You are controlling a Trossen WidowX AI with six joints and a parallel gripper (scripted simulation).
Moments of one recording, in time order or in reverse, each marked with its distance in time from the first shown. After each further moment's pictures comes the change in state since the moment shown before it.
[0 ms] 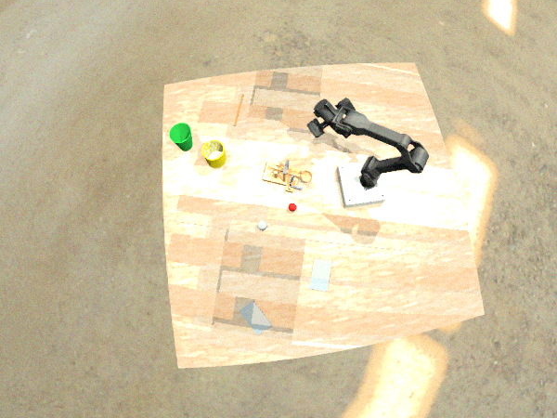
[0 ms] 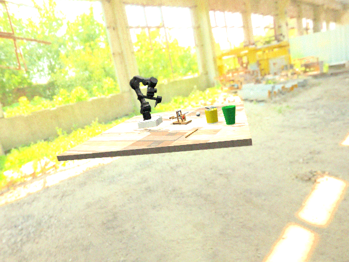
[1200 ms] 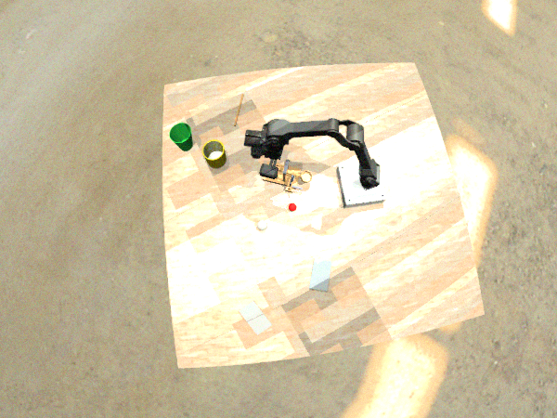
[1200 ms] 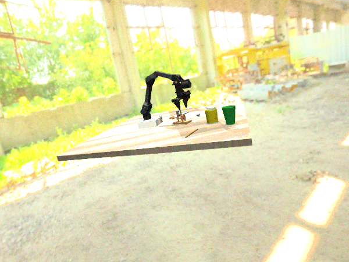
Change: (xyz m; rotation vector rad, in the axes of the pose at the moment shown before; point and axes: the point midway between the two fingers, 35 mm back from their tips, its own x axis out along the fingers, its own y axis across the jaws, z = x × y) arm -0.037 0.266 -0.006 -0.602 0.497 0.604
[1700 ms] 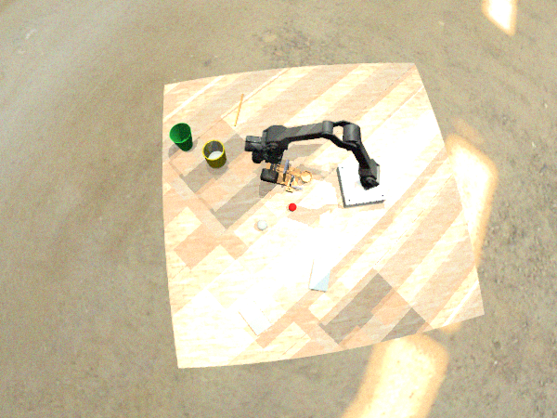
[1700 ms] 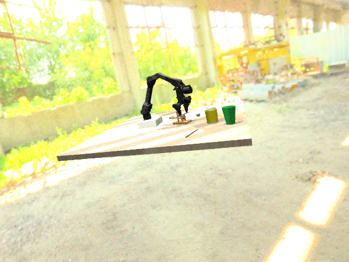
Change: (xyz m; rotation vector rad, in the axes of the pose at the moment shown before) arm 0.040 0.000 -0.004 0.002 0.023 -0.001
